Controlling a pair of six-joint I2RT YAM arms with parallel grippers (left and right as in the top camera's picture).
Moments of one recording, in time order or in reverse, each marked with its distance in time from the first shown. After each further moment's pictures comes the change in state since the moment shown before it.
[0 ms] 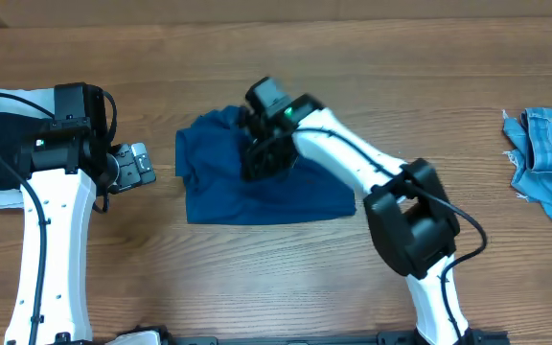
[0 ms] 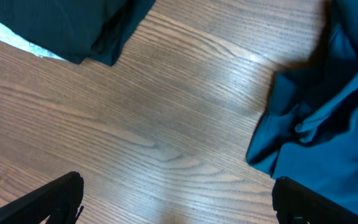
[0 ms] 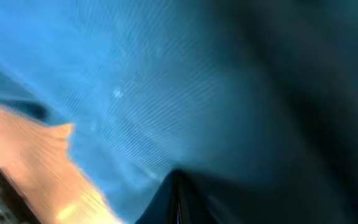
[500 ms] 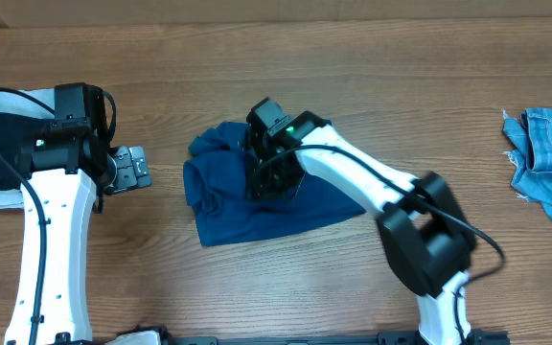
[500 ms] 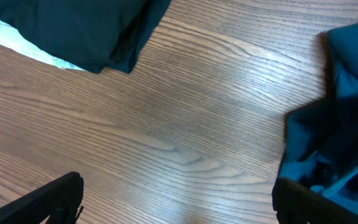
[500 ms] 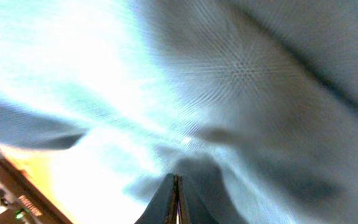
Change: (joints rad) left arm 0.000 0.000 0.000 0.001 -0.060 0.083; right arm 0.026 -0.161 -0.122 -0.092 0.039 0.040
